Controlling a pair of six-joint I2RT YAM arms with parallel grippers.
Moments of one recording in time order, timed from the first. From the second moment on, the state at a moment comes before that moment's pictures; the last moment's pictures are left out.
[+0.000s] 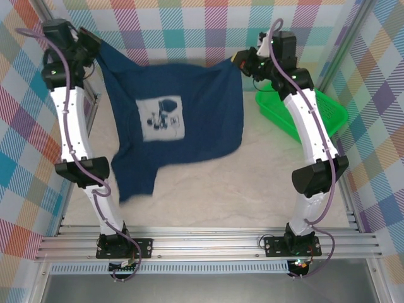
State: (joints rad) left arm 0.18 2.03 2.71 -0.85 0.20 -0.84; right arm 0.28 1.89 2.30 -0.69 -0.43 0.78
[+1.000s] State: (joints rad) left arm -0.20 0.92 0.44 -0.73 0.27 -1.09; right arm 0.19 1.68 0.98 -0.54 -0.47 0.82
